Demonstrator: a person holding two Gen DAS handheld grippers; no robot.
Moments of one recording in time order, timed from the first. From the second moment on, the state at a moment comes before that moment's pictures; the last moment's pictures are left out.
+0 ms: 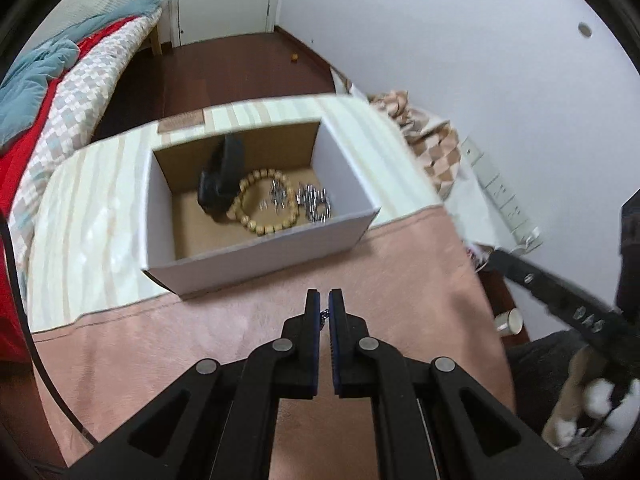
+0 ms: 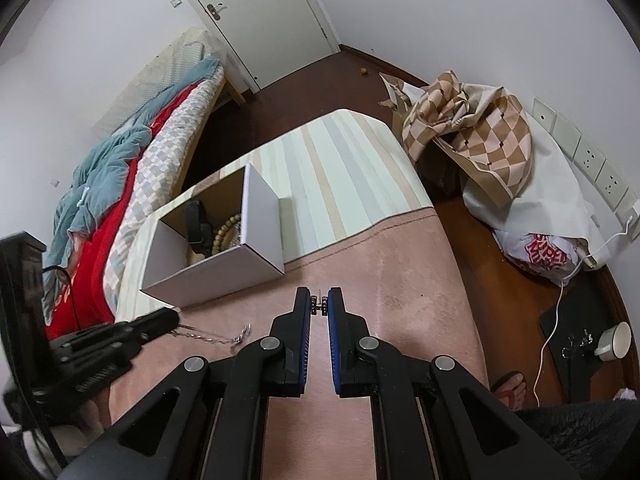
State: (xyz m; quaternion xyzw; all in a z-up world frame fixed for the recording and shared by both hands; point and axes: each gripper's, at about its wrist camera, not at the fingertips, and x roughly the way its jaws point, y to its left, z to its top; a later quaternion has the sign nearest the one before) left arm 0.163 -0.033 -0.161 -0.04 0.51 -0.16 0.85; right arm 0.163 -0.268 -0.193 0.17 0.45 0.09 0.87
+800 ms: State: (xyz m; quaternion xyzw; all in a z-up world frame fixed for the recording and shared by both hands) left arm 0.275 0.040 -0.128 -0.08 0.49 -0.10 0.86; right arm 0.300 -0.154 -0.144 0.11 0.51 0.23 0.82
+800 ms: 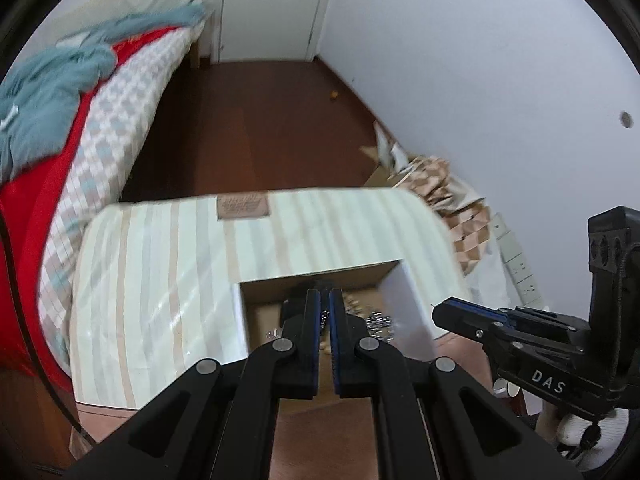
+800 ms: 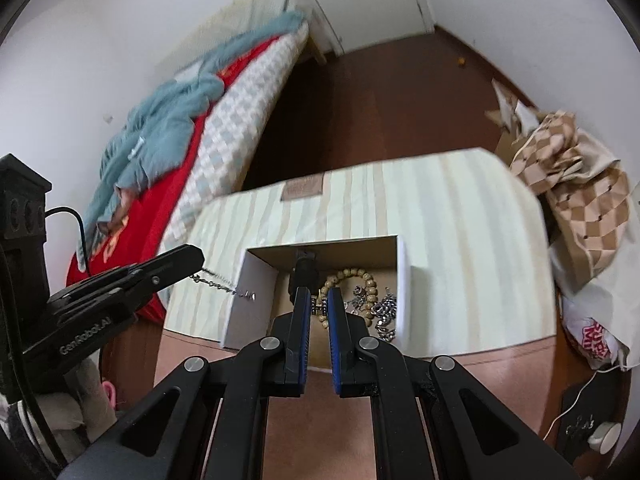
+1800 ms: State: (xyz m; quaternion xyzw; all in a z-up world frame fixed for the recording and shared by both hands) left arm 0.256 0.057 -0.167 -0.05 0.52 0.05 0.85; right arm 0.295 -0.147 -0.178 -0.01 0.55 0.11 0.83
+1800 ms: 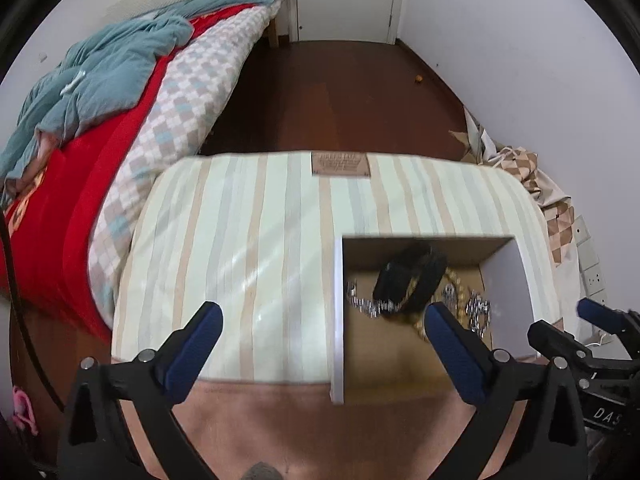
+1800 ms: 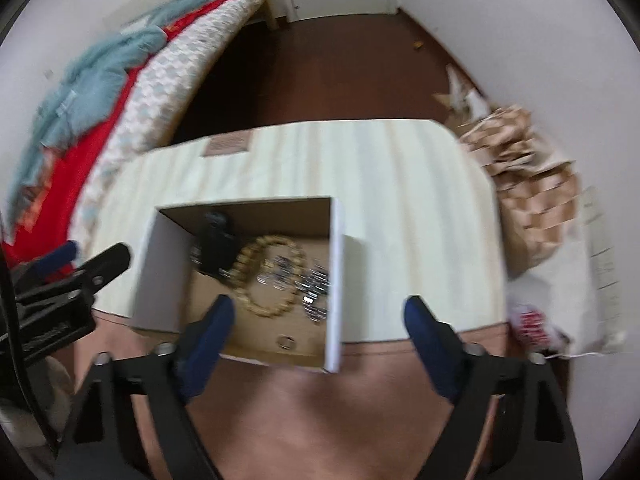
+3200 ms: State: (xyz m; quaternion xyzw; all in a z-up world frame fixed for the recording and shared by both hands) left arm 0.036 0.021 0.059 -0.05 0.40 0.07 0.91; right arm 0.048 -0.187 0.077 -0.03 0.38 0.08 0.92
